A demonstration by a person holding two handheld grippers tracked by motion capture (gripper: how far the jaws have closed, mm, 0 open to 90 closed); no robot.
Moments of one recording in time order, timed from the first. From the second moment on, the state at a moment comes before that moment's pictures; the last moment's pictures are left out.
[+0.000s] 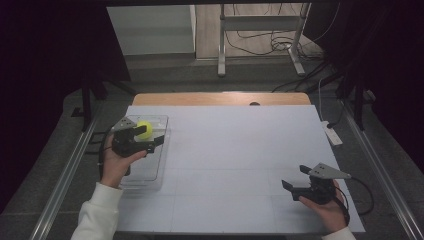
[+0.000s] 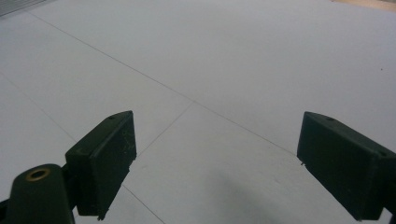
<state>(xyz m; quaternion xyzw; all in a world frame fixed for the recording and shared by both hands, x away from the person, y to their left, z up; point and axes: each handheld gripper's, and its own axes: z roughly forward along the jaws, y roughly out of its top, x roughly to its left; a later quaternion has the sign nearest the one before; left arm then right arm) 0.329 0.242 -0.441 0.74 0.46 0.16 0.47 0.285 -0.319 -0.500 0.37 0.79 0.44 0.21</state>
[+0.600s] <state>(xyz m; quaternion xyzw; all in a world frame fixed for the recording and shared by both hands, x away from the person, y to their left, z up) 0.290 0.235 -0.460 0.74 0.45 0.16 0.47 0.284 -0.318 -0.499 0.37 0.79 0.44 0.21</state>
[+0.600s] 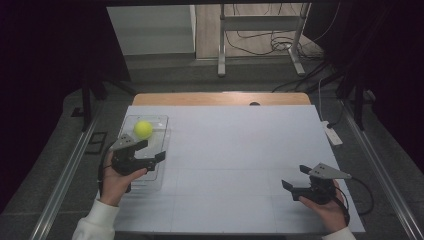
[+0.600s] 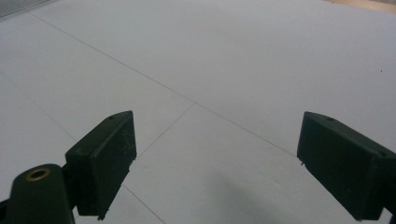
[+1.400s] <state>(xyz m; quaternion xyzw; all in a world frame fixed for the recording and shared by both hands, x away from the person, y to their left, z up) 0.251 0.228 -0.486 0.75 0.44 0.16 0.46 0.285 -0.318 -0.500 0.37 0.79 0.44 0.21</state>
